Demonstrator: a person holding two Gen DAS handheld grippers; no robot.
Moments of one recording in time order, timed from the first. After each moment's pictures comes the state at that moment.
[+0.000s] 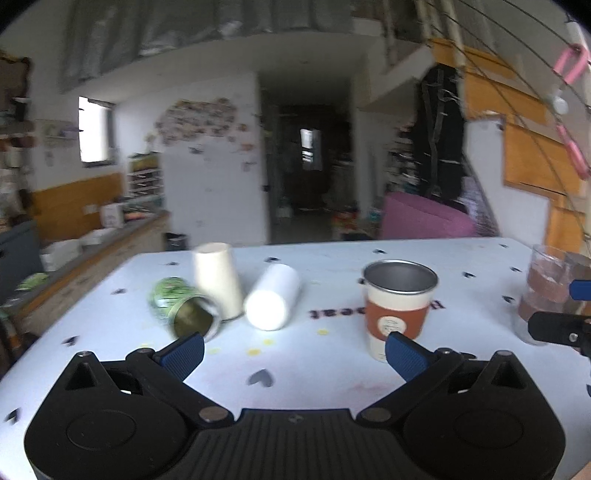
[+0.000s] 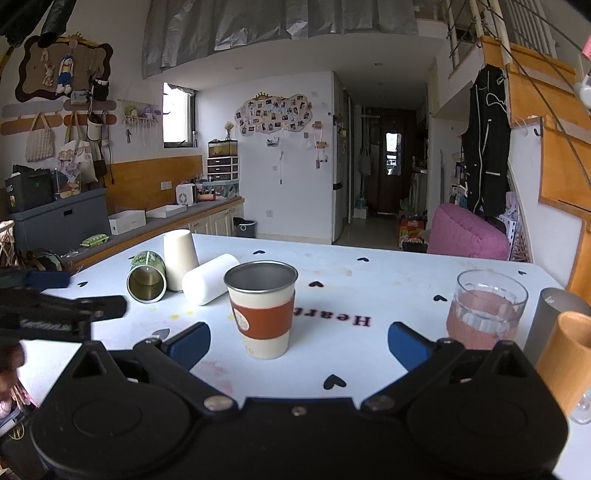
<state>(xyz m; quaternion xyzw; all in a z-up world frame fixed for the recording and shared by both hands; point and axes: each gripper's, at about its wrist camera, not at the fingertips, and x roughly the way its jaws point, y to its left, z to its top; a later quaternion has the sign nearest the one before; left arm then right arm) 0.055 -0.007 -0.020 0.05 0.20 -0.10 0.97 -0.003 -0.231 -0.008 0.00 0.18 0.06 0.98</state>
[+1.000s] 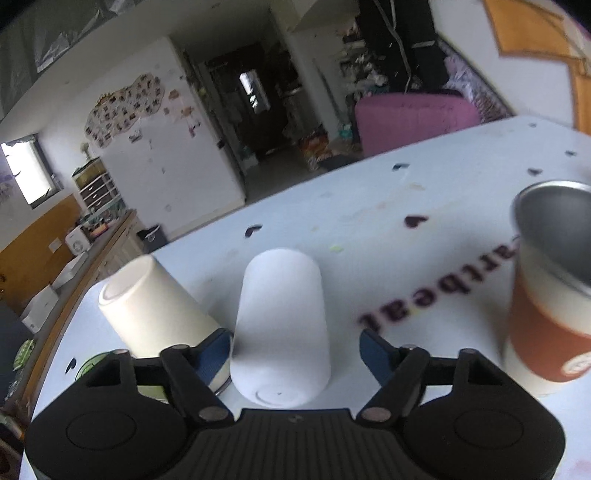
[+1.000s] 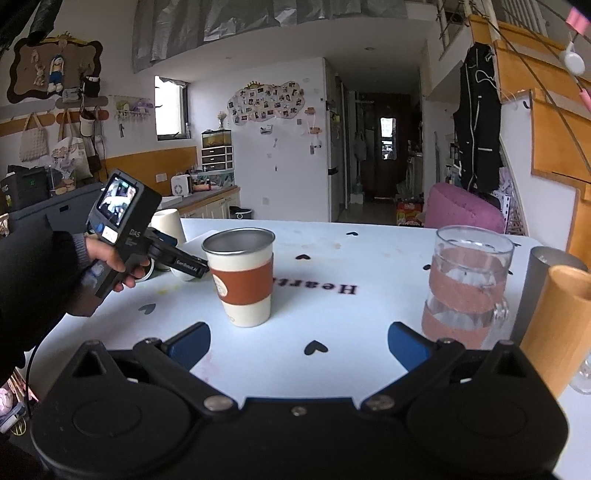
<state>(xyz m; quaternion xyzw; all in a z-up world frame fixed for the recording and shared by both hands) 0.261 -0.038 -0.073 0.23 0.28 -0.11 0.92 -0.009 -0.261 -0.045 0.02 0.19 0.06 0.98</state>
